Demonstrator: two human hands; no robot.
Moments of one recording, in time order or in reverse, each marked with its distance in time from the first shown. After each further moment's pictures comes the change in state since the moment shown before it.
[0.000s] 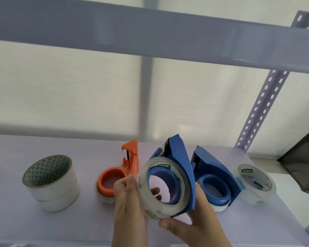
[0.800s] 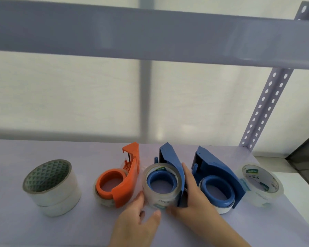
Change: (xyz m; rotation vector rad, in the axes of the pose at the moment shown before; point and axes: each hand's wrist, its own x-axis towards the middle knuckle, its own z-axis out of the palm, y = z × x) left_hand 0.012 -0.025 -0.031 1.014 -0.242 0.064; right_hand 0.033 0.031 -0.010 -0.097 -0.001 0.218
